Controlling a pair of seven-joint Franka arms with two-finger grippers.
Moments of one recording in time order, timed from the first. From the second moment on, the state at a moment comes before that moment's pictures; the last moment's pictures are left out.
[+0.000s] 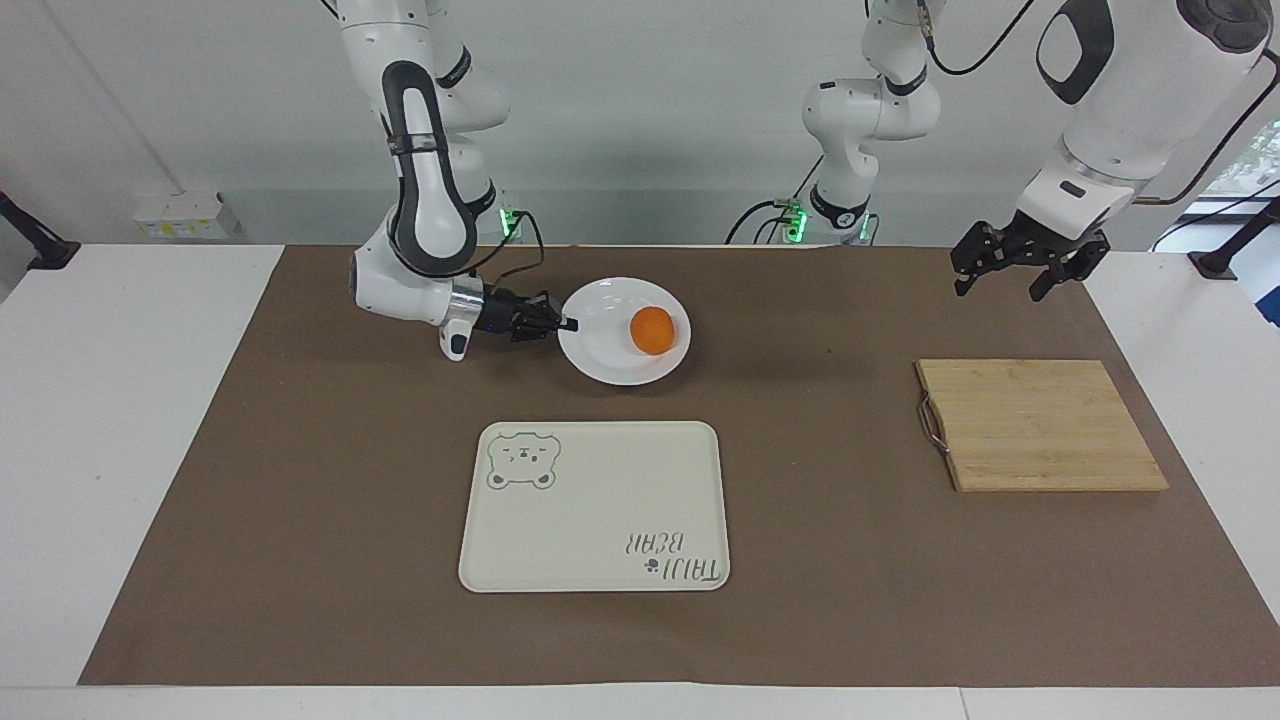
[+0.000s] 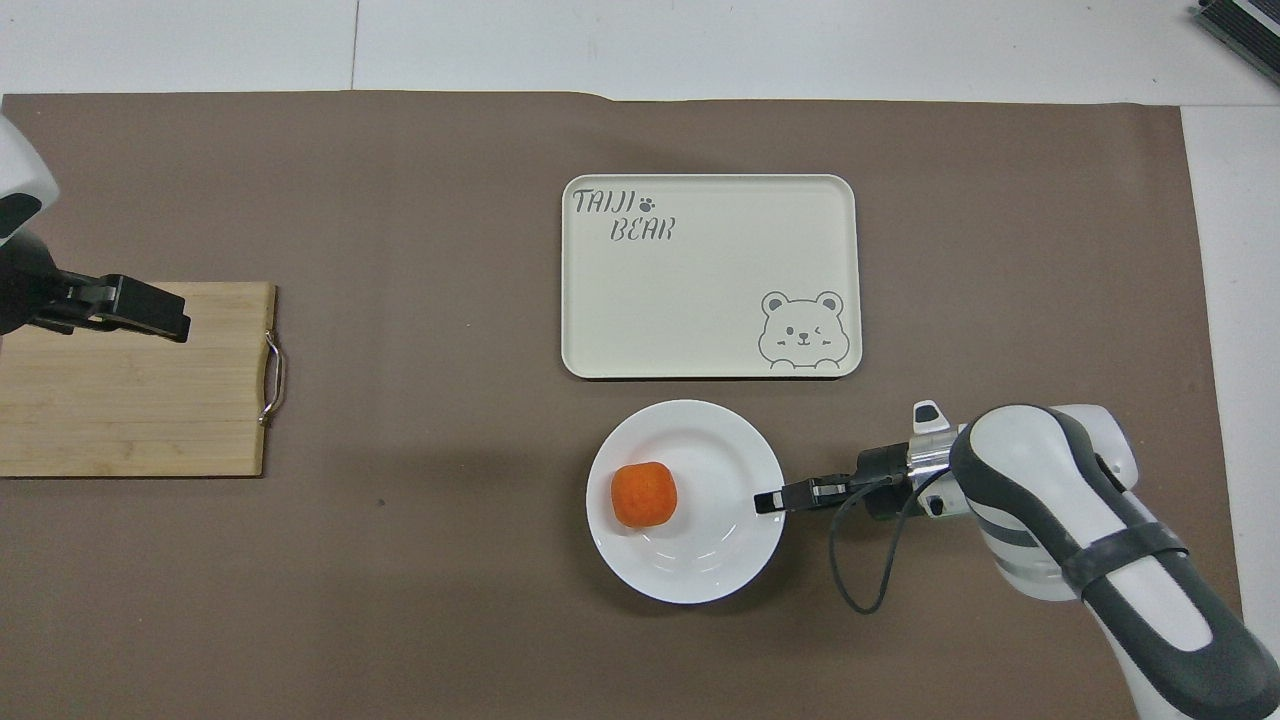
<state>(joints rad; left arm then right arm) -0.08 0.04 0.00 -1.56 -0.02 1.56 0.06 0.19 0.07 -0.07 -2.41 1.16 1.97 -0.71</state>
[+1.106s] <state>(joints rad) -0.08 0.04 0.00 -1.56 -0.02 1.56 0.06 0.16 0.26 -0.07 -1.99 1.18 1.96 -0.44</state>
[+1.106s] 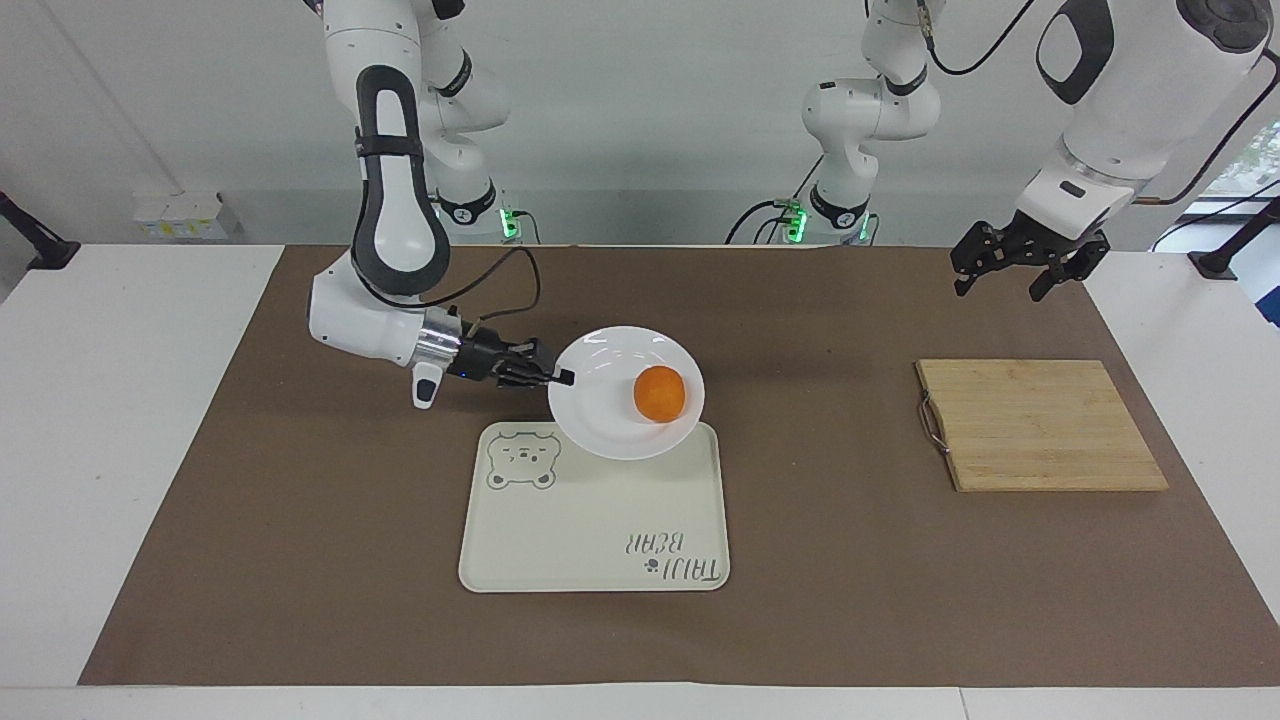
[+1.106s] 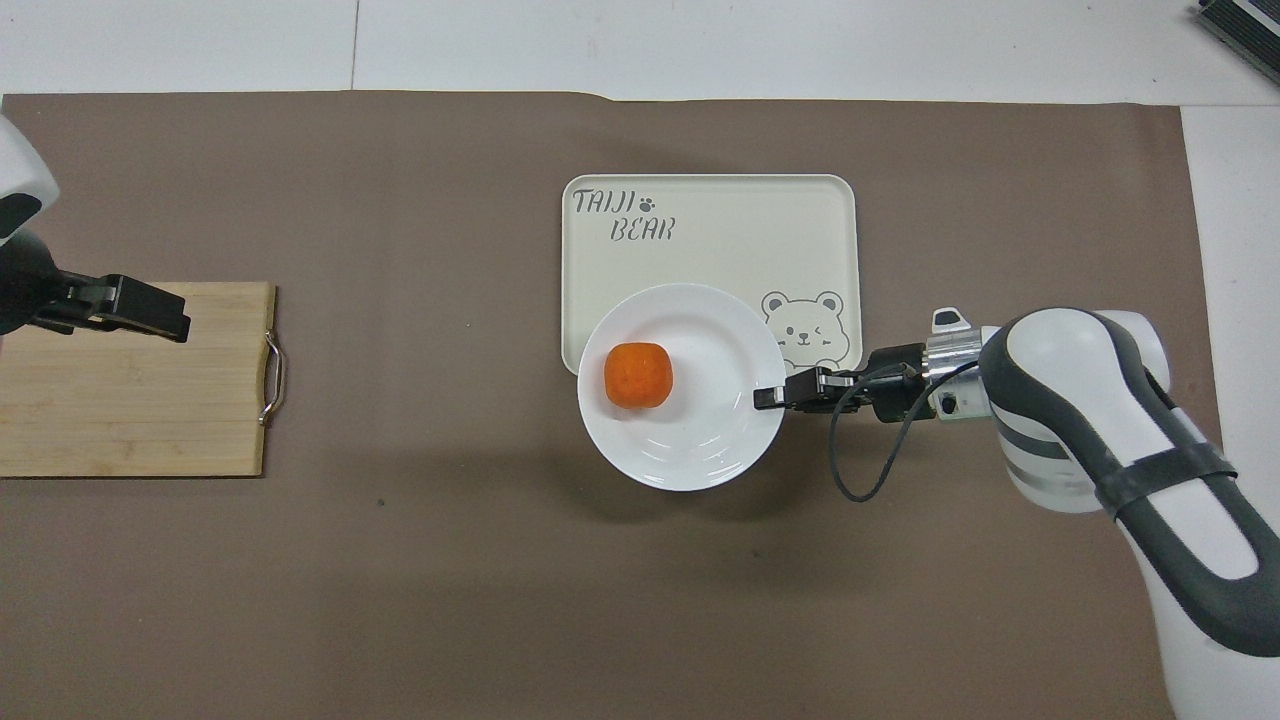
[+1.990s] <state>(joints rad) -0.08 0.04 0.00 -1.56 -0.02 1.56 0.06 0.14 0.53 -0.08 -1.70 1.18 2.06 -0.34</state>
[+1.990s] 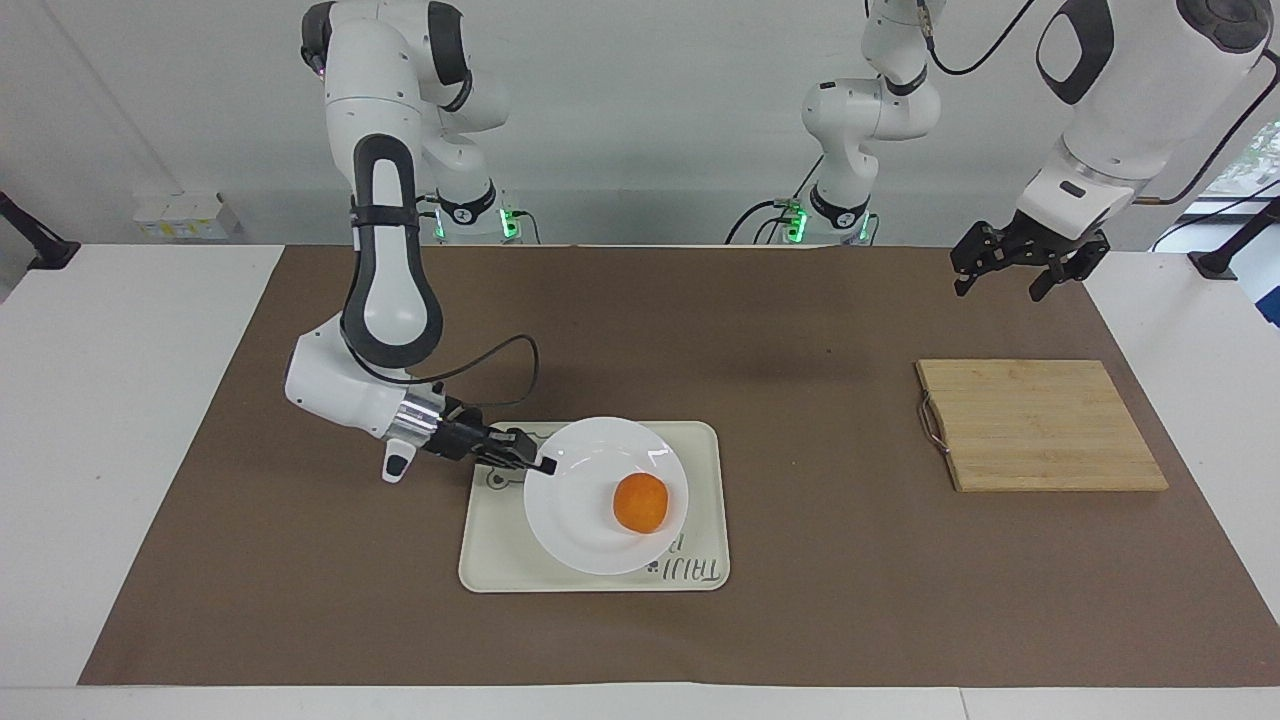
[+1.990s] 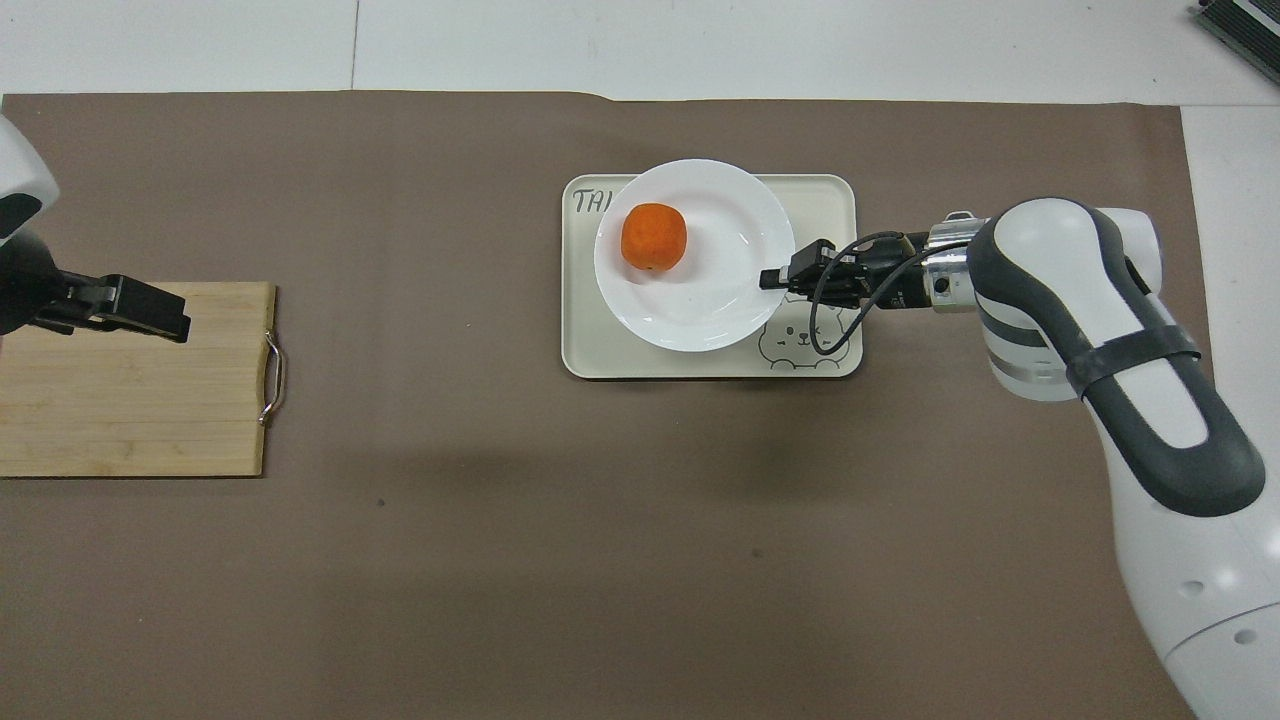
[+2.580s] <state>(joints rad) -0.08 0.04 0.00 -1.56 -0.02 1.56 0.06 0.15 0.55 -0.07 -1.70 1.18 2.06 -0.39</state>
